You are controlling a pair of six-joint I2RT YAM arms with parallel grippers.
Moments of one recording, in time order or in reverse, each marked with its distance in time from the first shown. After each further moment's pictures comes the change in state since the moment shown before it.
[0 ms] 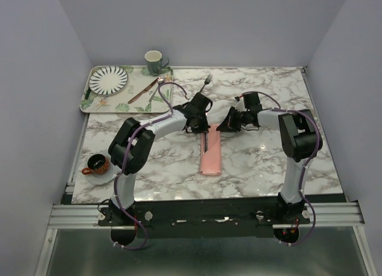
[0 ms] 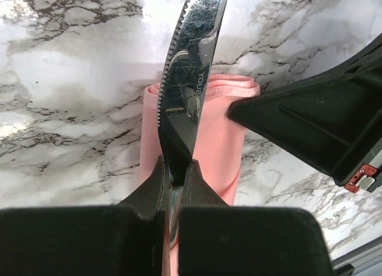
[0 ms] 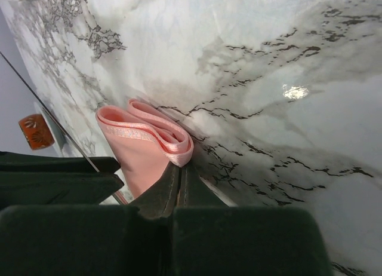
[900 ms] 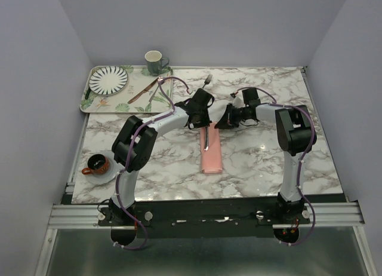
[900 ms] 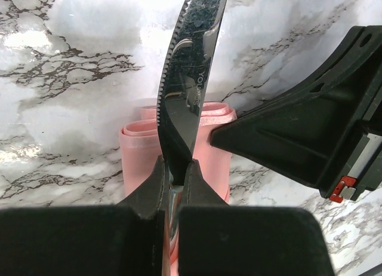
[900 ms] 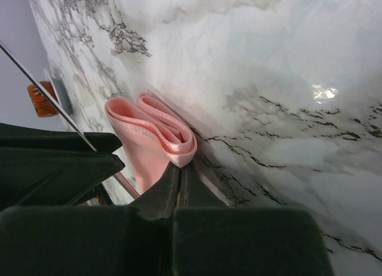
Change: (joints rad) left arm 0.007 0.051 0.080 0.025 -0.050 0.051; right arm -0.021 0.115 0.159 -0.103 -0.159 -0.138
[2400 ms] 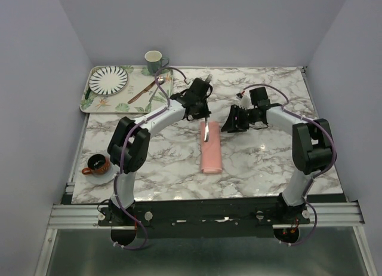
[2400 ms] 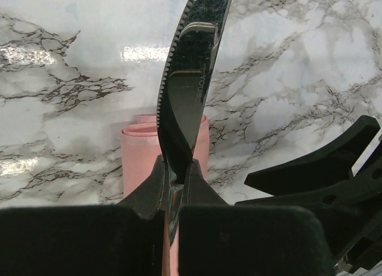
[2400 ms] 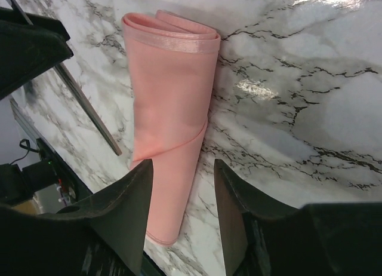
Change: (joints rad) left arm 0.028 -0.047 0.114 -0.106 0.006 0.010; right arm 0.000 -0.326 -0.156 -0.200 0.159 -0.167
